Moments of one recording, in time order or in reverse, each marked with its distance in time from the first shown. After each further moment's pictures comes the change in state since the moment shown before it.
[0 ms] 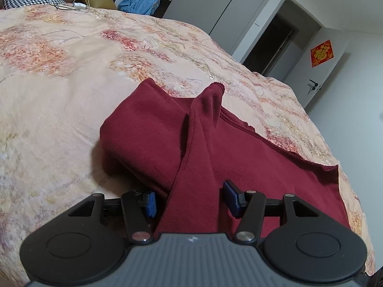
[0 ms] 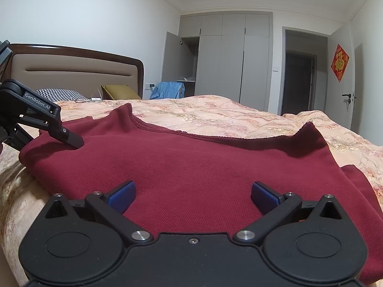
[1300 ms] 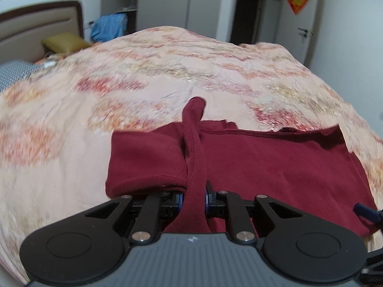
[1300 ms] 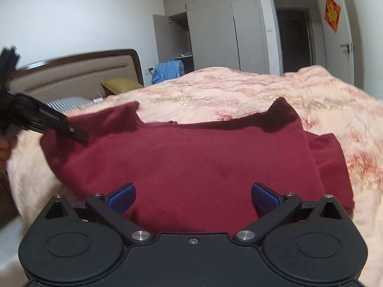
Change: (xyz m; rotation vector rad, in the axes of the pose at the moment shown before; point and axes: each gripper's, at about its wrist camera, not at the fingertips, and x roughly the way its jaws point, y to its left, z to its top) left arm -0.023 -0.099 0.031 0.394 0.064 0.168; right arm -0.048 -0.063 0.029 0.214 0.159 0.098
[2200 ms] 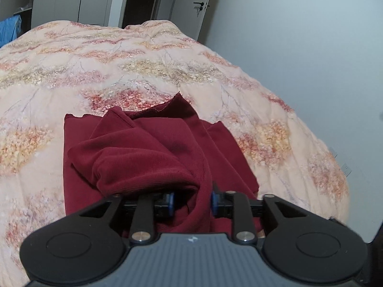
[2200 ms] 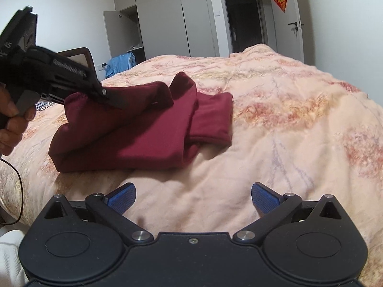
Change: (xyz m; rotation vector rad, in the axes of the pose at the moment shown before) left arm 0.020 -0.170 -0.008 0.196 0.084 -0.490; right arm -0.098 -0.065 -0.052 0.114 0.064 -0.218
